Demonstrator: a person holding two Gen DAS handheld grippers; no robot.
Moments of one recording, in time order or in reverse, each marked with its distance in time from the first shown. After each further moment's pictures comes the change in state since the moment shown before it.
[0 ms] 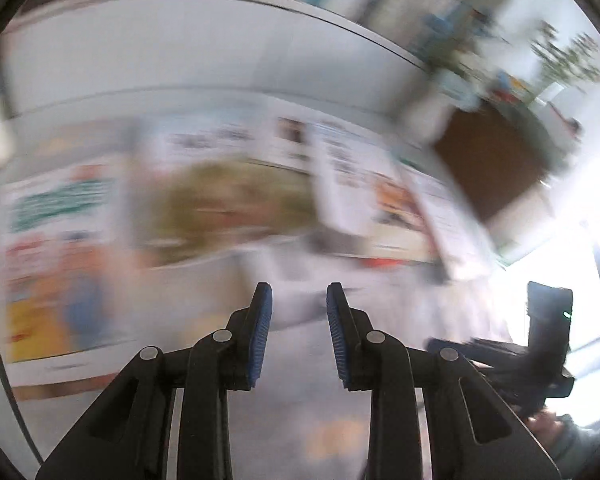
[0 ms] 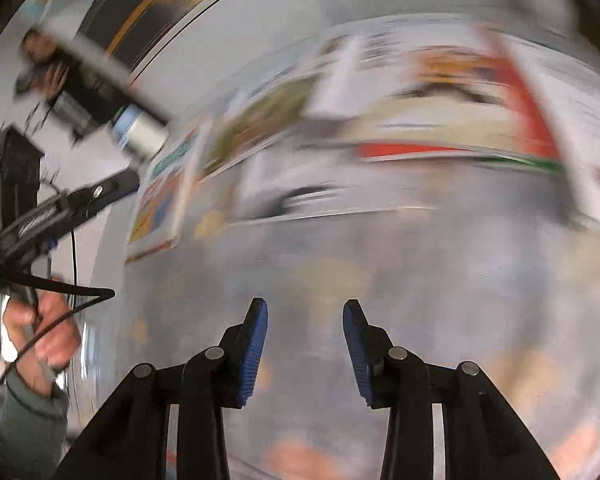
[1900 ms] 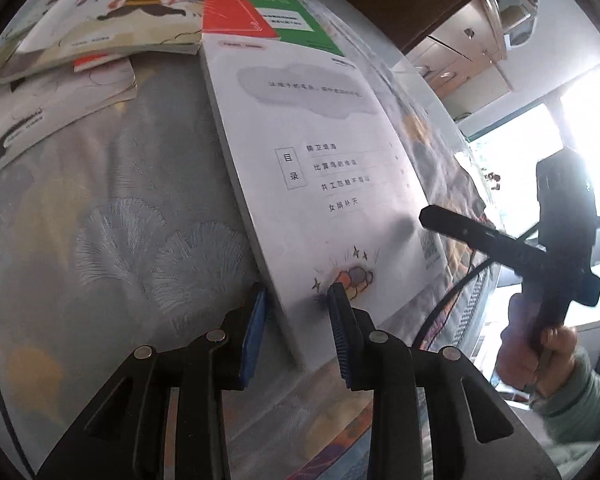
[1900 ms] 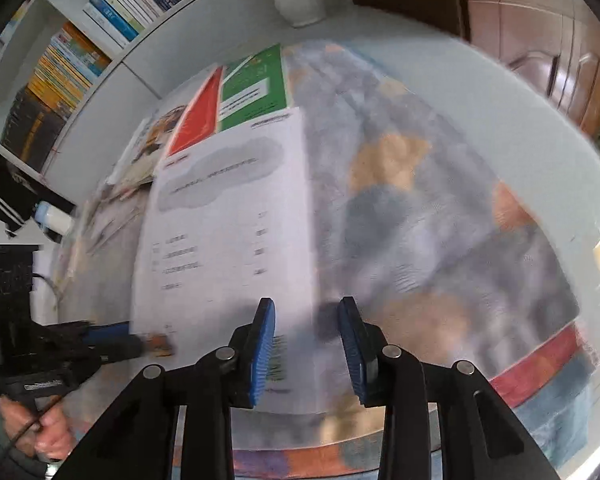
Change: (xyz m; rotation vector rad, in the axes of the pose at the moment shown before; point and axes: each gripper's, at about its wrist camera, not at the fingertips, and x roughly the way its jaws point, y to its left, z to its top) left arm 0.126 -0.163 -0.124 0.167 0.369 -0.125; right arm -0.105 -0.170 -0.092 0.253 -0.148 -0.156
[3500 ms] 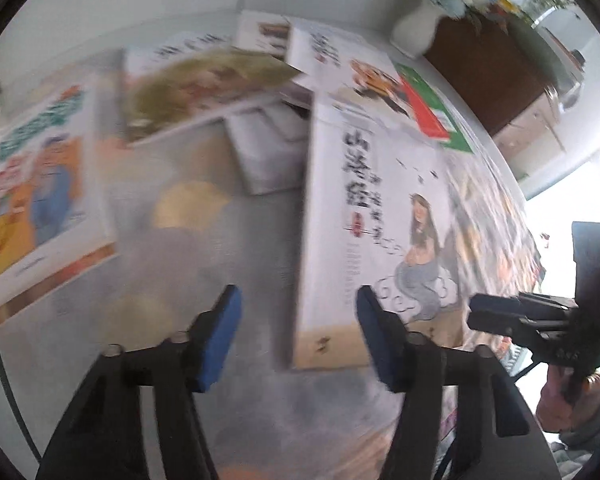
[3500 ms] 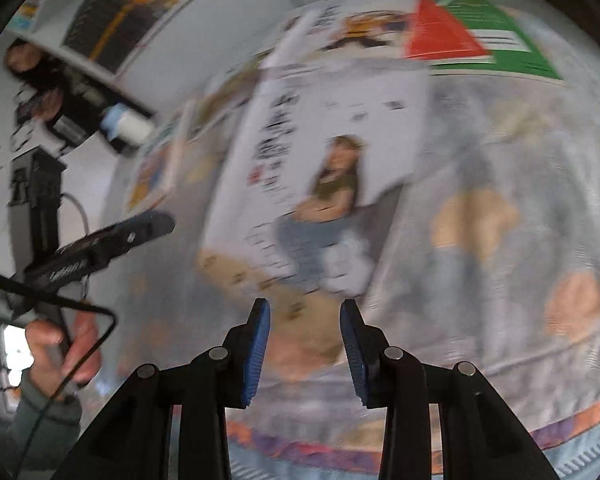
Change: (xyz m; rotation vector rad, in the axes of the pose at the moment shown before) left arm -0.125 0.152 -0.025 -0.119 -0.170 0.203; right arm 0.078 0.197 -0.025 -0.180 0.194 0.100
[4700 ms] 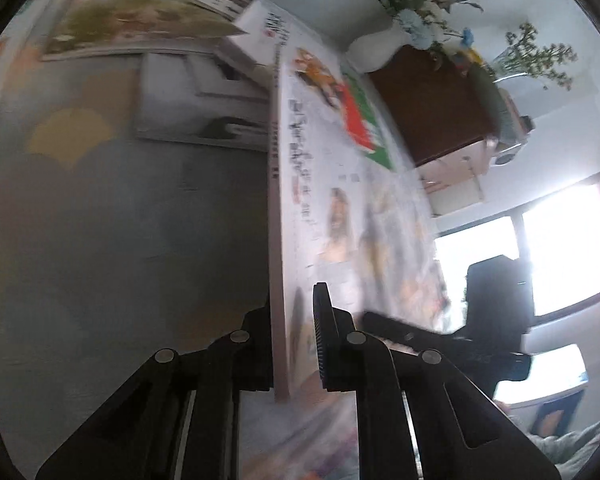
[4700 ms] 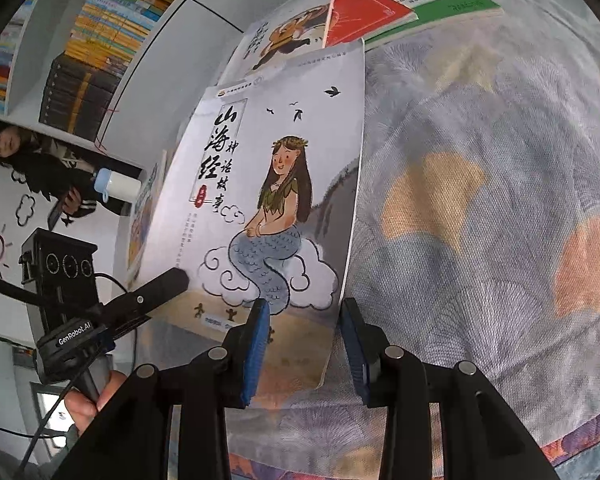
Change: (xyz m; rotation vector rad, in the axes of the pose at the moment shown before) left arm 0.022 -0.009 -0.020 -0.207 -0.032 -0.439; right arm 0.005 -0.058 -0.010 0.215 -0.071 0.138
